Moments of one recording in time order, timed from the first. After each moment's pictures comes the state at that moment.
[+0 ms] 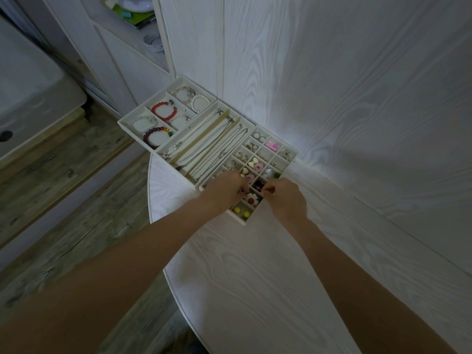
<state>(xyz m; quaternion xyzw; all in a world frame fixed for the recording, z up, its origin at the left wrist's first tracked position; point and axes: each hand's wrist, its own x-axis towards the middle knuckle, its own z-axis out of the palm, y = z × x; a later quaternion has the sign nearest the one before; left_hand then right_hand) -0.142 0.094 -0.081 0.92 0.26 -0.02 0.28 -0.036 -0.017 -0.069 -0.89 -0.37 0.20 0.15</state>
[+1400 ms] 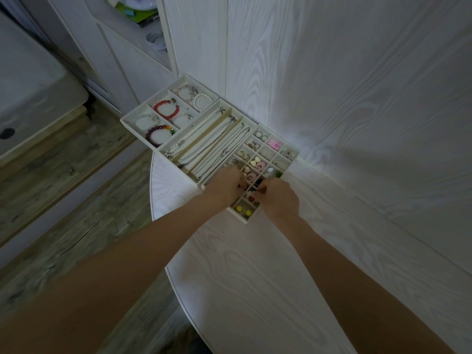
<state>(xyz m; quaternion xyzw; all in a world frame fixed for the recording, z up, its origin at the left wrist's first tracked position) -0.136 0.097 -0.079 0.89 0.33 -0.04 0.30 -0.050 -0.004 -0.071 -0.90 -0.38 0.21 0.09</state>
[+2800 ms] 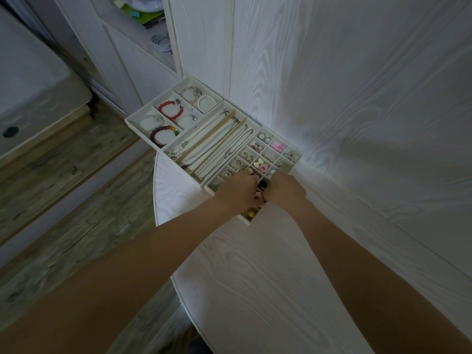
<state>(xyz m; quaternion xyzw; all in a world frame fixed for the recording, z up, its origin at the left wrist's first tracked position) -0.132 0.081 -0.070 0.92 0.27 -0.04 0.28 -0.034 0.017 -0.050 -0.89 -0.35 0.29 0.00</state>
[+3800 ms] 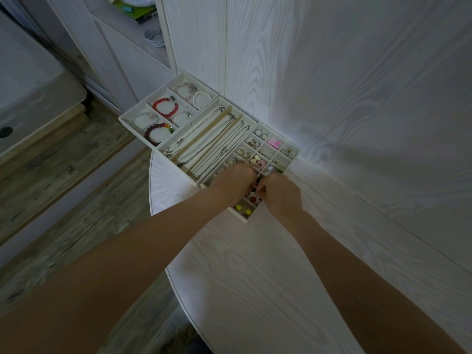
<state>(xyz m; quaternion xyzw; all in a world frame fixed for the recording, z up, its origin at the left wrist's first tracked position) -0.124 0.093 -0.073 0.95 0.23 -0.03 0.22 -0.040 -0.003 -0.072 -0.87 -0.47 0.14 0.03</state>
